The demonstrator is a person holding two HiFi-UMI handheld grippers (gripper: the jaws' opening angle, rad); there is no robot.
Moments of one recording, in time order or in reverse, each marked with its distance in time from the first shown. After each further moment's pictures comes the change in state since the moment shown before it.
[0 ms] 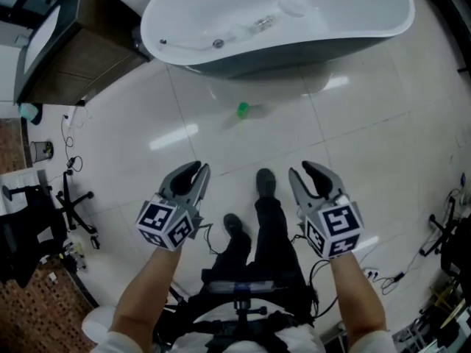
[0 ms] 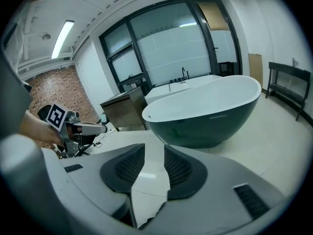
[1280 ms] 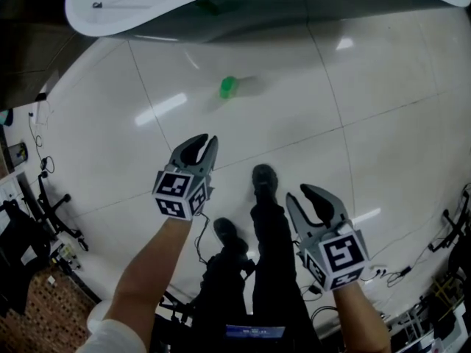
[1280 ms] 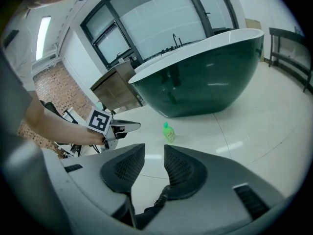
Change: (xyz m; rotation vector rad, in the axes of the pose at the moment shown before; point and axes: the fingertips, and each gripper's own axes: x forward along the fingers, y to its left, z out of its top) left arm 0.242 0.115 -0.207 0.020 0.185 0.044; right arm 0.141 -0.058 -0.179 0.137 0.225 0.055
